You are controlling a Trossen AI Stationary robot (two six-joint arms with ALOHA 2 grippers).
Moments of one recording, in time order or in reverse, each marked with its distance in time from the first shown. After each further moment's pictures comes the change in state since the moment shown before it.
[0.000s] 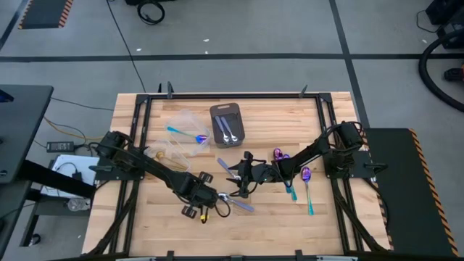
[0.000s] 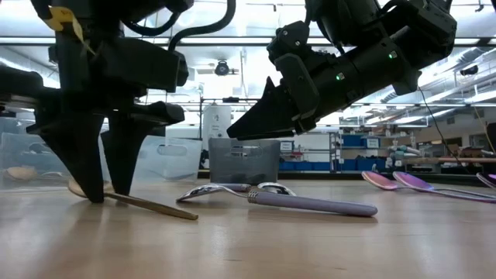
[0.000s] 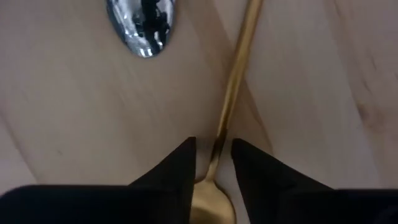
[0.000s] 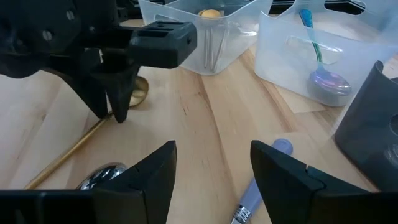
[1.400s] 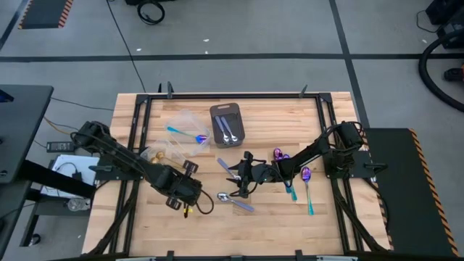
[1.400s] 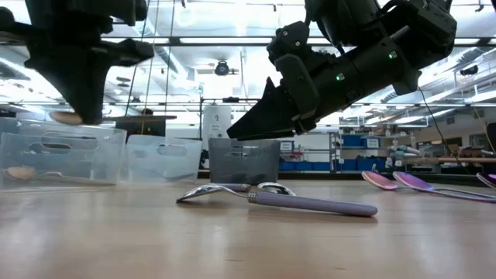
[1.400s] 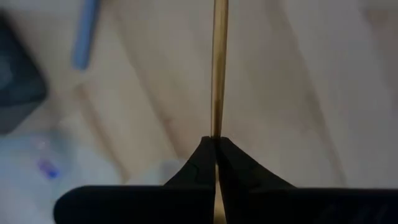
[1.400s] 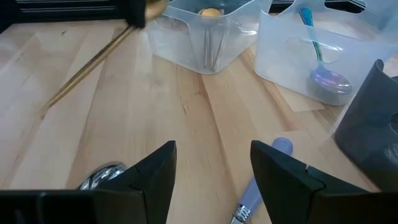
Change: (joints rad) left arm -0.049 -0.319 -0.006 -0.333 -0.218 -0.033; right arm 0.000 0.000 0.000 -0.004 0.000 0.003
